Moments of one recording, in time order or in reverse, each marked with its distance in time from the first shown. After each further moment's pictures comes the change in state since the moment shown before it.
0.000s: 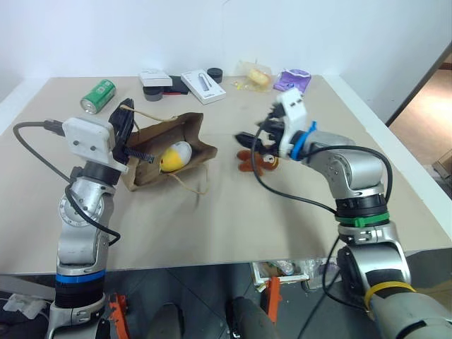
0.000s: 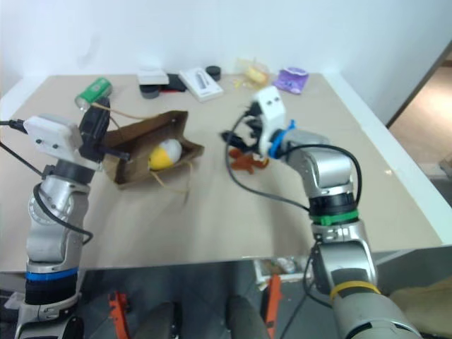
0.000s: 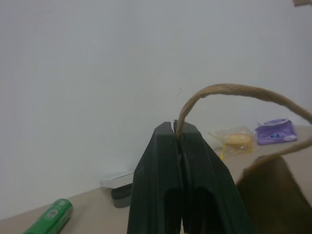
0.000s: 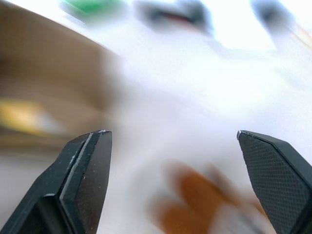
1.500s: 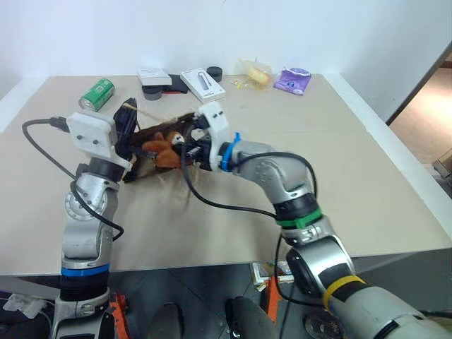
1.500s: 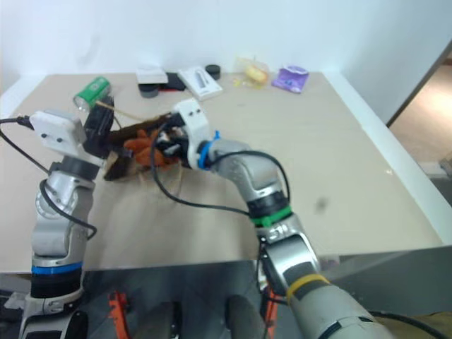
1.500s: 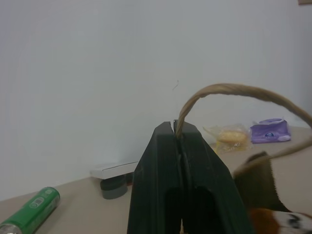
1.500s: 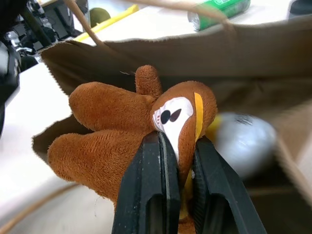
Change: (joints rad) left arm -0.032 -0.028 -0.012 0.016 -0.019 0.042 0.012; right arm -0.144 0.447 0.137 -0.060 0.139 0.065 -0.078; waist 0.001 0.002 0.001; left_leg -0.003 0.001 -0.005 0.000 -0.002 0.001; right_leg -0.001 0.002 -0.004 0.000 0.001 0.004
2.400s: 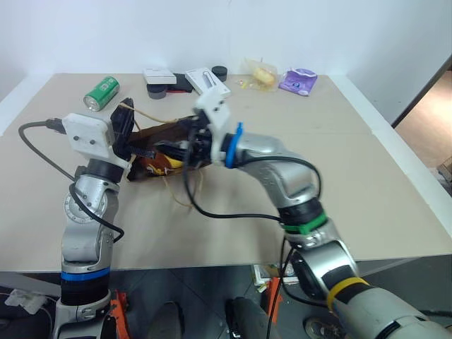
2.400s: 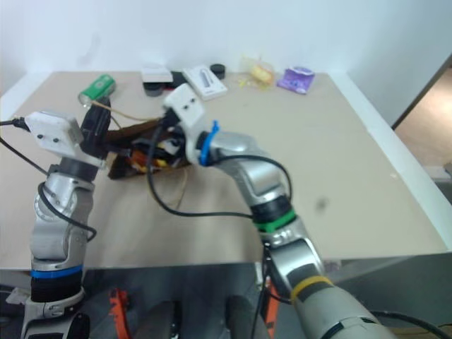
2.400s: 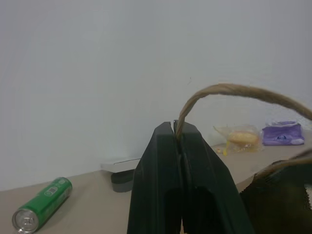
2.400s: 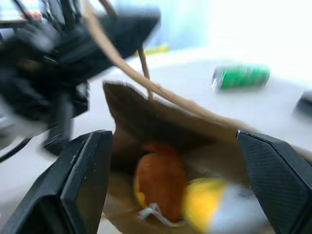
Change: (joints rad) left arm 0.008 -0.010 0.009 -0.035 -0.008 0.039 0.034; right arm 0.136 -0.215 0.003 -0.299 -0.066 -0.258 0.291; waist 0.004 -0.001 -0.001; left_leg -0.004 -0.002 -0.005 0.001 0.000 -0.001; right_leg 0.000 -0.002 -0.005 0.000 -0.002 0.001
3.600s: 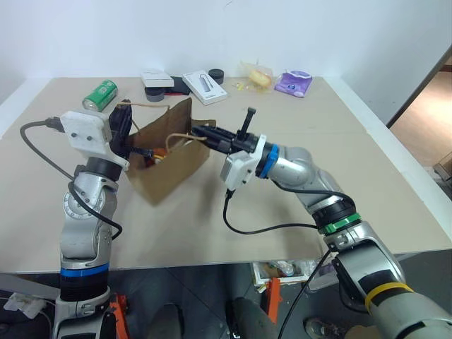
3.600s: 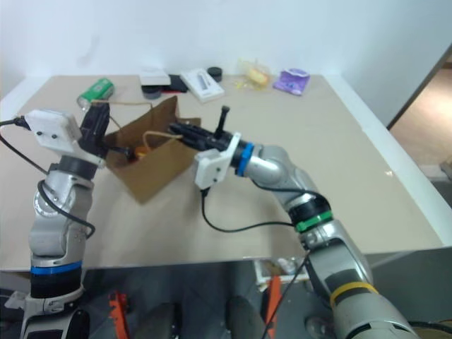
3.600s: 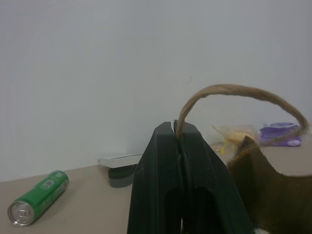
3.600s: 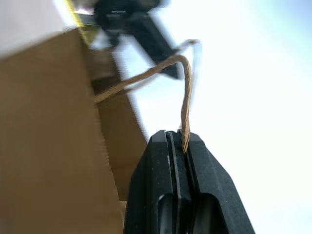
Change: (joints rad) left arm -0.016 0.005 0.014 0.032 -0.032 0.038 0.003; right arm -0.004 -0.205 0.168 0.380 -0.682 -1.331 -0.352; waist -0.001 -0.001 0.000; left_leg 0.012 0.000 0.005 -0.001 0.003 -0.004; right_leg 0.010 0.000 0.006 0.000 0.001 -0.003
